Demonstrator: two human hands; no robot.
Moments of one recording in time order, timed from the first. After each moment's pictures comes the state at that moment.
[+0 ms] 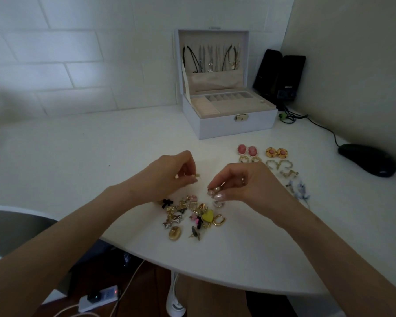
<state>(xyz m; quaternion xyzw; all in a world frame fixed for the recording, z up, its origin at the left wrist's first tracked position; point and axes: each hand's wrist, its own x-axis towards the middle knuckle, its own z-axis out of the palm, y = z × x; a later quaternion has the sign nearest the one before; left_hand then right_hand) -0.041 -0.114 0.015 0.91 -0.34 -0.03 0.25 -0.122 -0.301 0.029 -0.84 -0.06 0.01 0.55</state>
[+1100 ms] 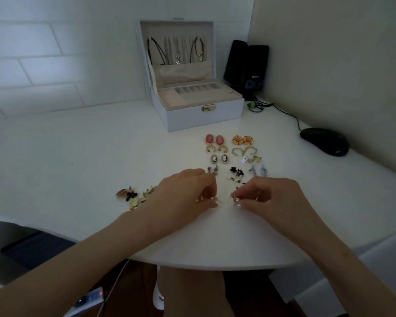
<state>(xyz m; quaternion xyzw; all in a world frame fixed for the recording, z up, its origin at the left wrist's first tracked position) -0.110 -0.188 0.009 0.89 -0.41 0.02 0.19 -0.188 -0.365 0.006 -0.90 0.03 -0.11 0.43</state>
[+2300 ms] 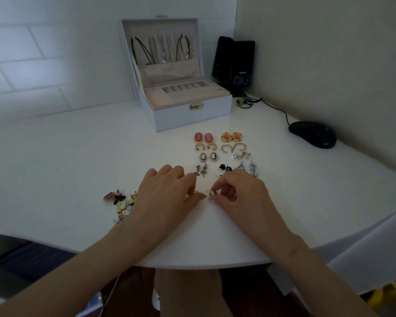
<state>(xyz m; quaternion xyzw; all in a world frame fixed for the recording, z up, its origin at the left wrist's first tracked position) -0.110 -0.190 -0.008 0.91 -0.36 0.19 0.09 -0.169 -0.348 -0.022 -0.93 0.00 -0.19 0.30</state>
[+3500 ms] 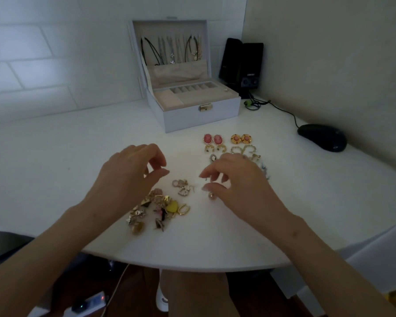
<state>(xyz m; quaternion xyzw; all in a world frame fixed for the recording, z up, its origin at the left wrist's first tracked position) -0.076 -0.130 0.021 0.93 -0.30 0.14 0.17 -0.151 -0.326 0.010 -0.95 -0.06 -0.17 0.27</state>
